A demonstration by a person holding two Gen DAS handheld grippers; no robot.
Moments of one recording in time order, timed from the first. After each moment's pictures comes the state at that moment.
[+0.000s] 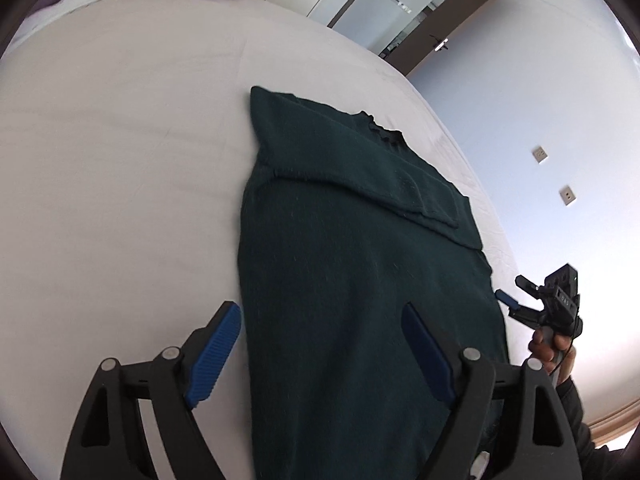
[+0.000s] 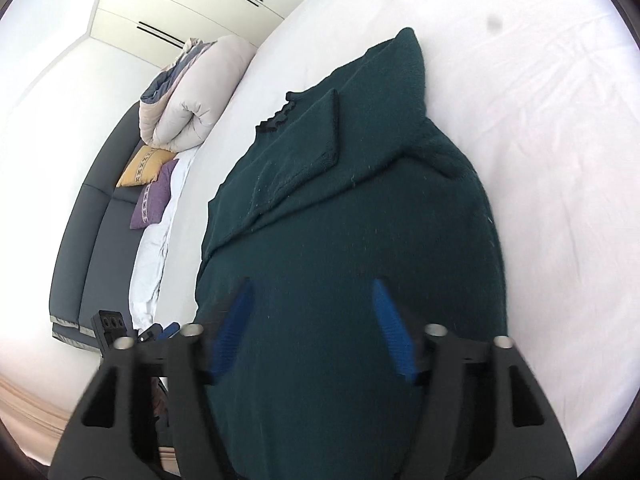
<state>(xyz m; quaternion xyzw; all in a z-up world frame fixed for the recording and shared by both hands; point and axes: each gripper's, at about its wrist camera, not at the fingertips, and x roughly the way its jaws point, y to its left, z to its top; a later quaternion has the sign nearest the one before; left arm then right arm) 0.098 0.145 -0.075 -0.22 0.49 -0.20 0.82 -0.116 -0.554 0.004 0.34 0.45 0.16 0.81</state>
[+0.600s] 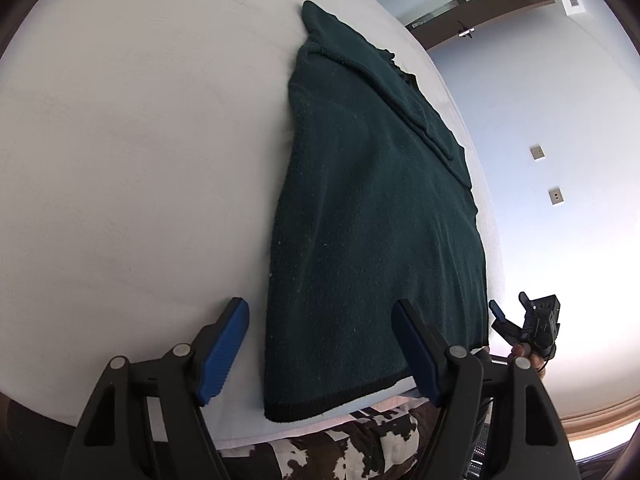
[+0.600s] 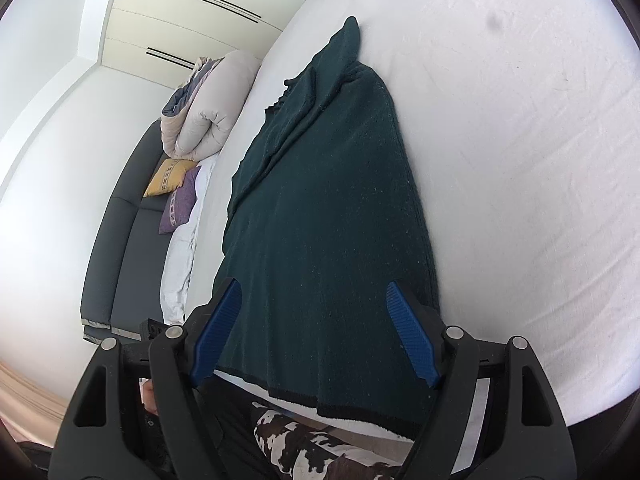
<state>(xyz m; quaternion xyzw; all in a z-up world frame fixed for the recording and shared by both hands) 0.001 0.167 -0.116 -0.29 0.56 -0.21 0.75 -0.295 -0.605 -0.011 0.40 0.43 0.18 0.79</state>
